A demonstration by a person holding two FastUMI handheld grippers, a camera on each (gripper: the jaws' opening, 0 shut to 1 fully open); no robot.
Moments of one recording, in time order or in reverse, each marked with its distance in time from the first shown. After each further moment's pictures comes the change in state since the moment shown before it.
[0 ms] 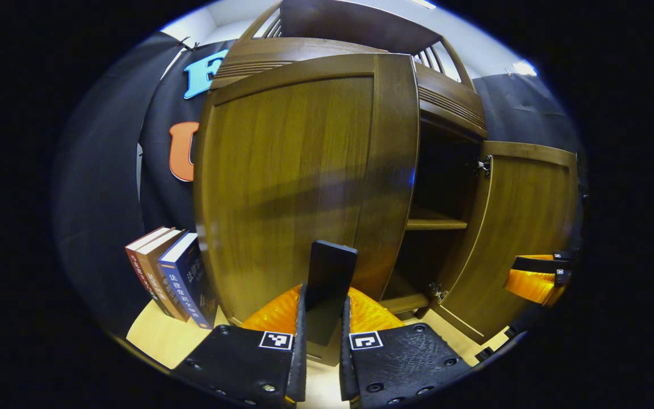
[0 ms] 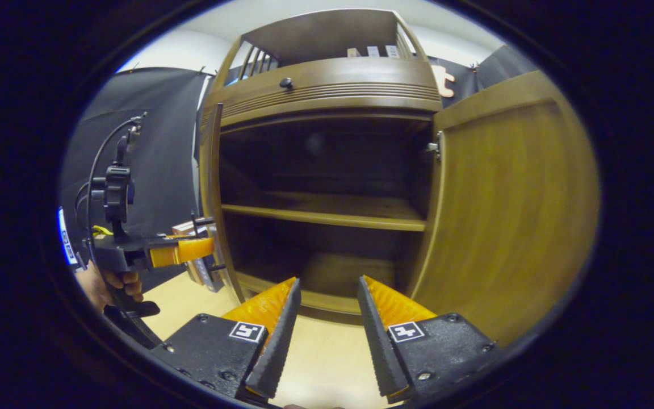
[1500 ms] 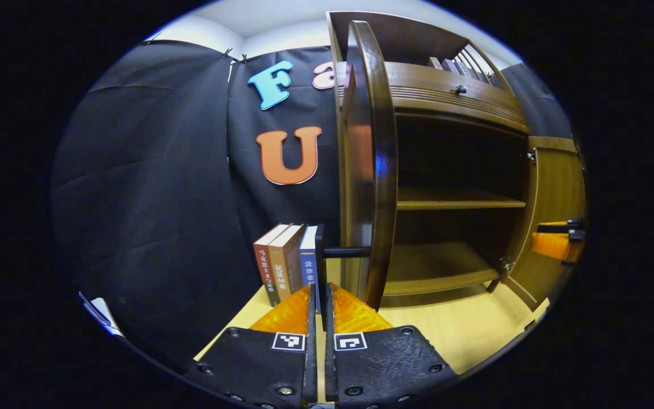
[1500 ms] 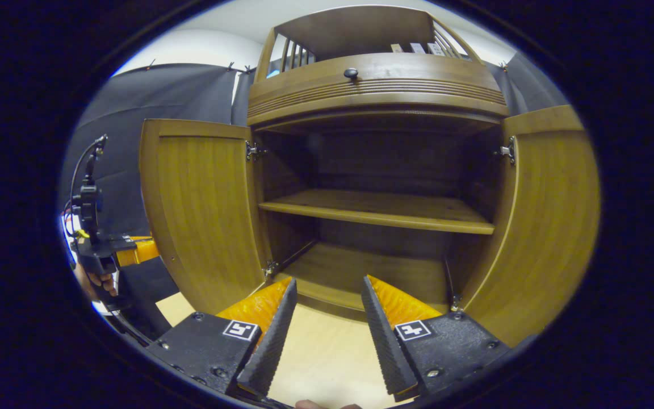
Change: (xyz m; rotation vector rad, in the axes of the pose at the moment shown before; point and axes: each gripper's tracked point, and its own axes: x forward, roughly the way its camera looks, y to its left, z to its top) left arm -0.124 0.168 -0.014 0.075 0.011 0.339; right arm 0.012 0.083 0.005 -0.025 0.015 0.161
